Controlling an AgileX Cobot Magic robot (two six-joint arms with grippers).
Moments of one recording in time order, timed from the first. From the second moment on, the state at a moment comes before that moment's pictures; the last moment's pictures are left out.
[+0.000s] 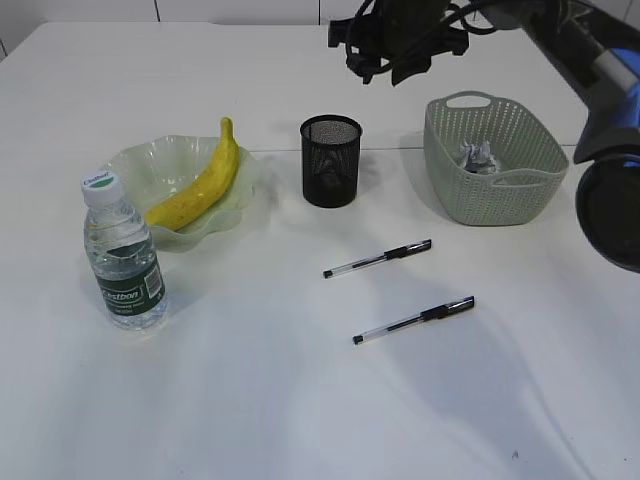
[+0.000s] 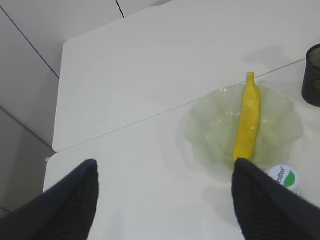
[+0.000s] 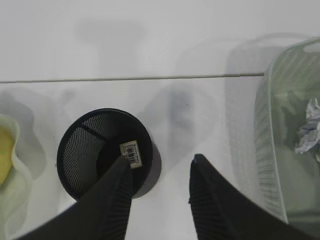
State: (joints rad) left arm -0.23 0.96 -1.03 0.37 0.62 -0.12; right arm 0.34 2.55 -2.78 -0.15 1.25 0.35
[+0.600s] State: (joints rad) left arm -0.23 1.00 -1.03 0.36 0.64 -0.12; right arm 0.33 2.51 -2.83 -0.08 1.26 0.42
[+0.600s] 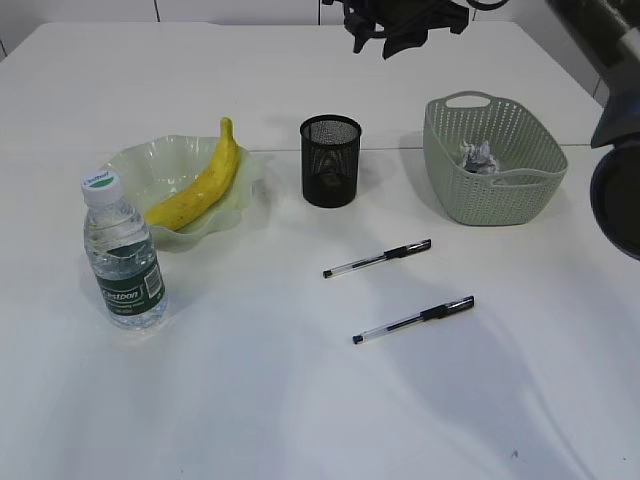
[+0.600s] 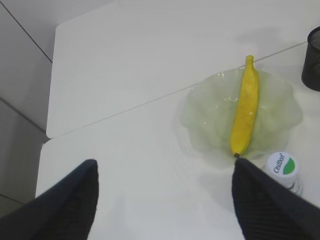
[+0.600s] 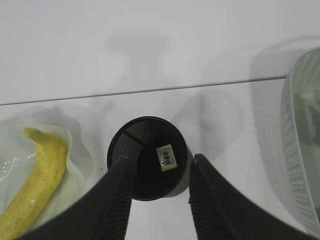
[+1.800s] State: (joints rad) left arm -0.23 1.00 -1.03 0.36 0.65 -0.12; right arm 0.33 2.29 -2.83 -0.06 1.27 0.01
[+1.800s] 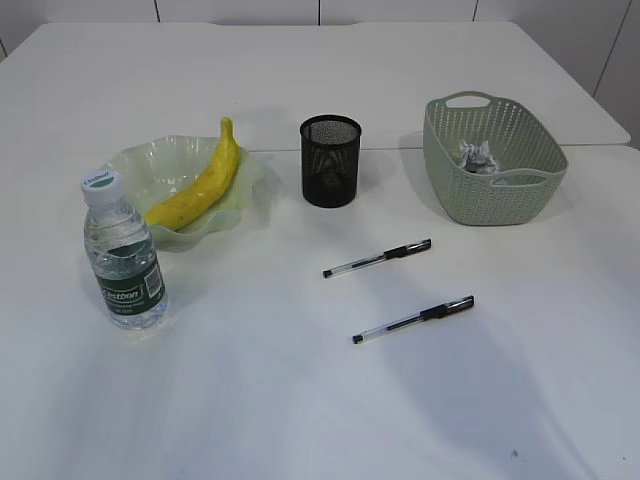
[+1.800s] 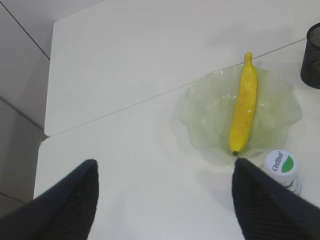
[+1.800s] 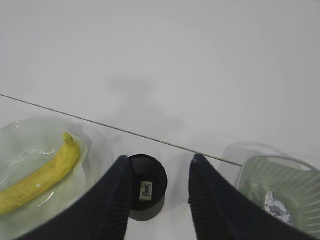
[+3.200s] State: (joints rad) left arm -0.23 0.92 -1.03 0.37 0.30 -0.12; right arm 0.33 1.76 -2.77 -0.06 1.27 -0.06
